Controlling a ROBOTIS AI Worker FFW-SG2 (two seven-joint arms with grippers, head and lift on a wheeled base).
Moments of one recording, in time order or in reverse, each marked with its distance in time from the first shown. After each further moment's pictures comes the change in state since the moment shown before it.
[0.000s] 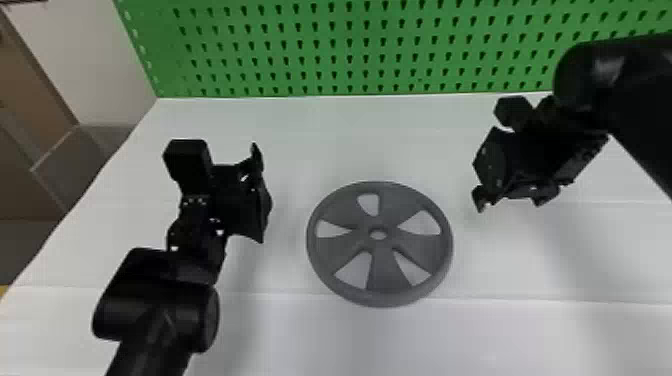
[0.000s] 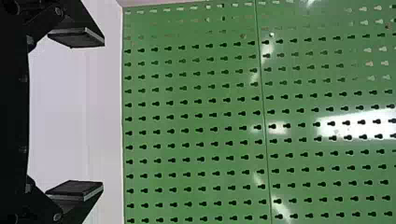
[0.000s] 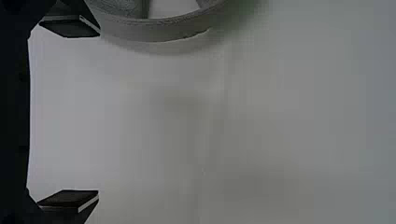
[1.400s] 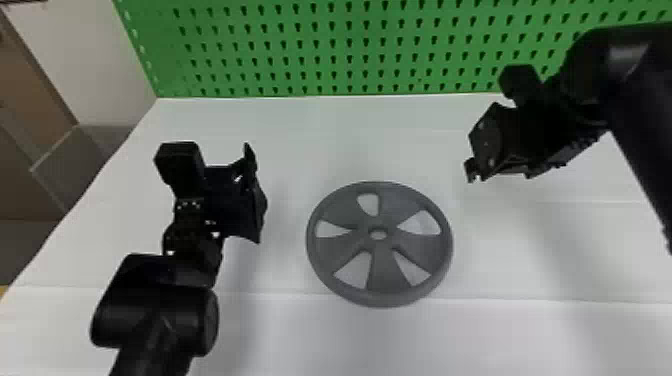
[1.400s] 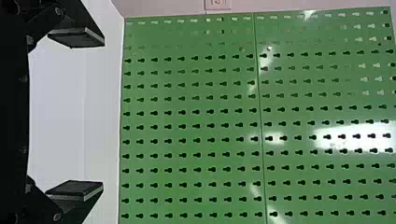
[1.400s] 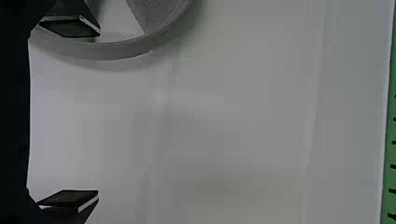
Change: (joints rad) left arm 0.019 -0.035 0.039 -0.015 -0.018 -0.013 0.000; right arm 0.114 0.056 -0.245 -0.246 0.193 -0.002 0.000
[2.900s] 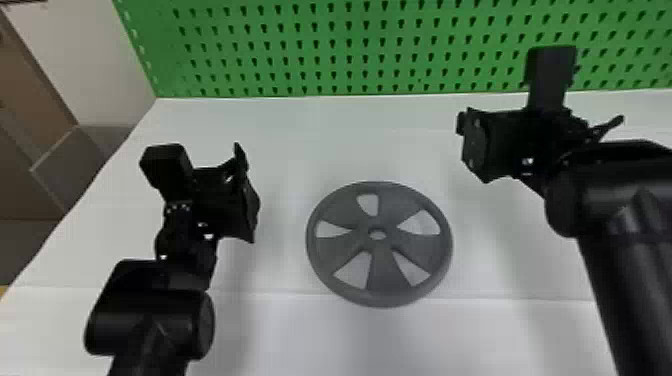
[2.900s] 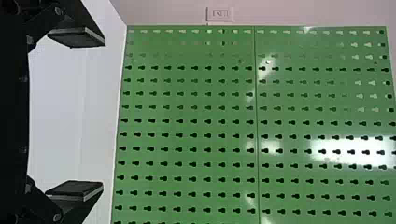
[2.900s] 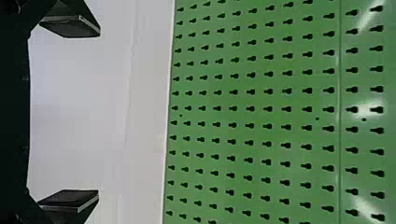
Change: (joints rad) left arm 0.019 -0.020 0.038 -0.018 0.020 -0.013 0.000; right arm 0.513 0.137 -0.197 -0.565 0.302 -0.765 -0.005
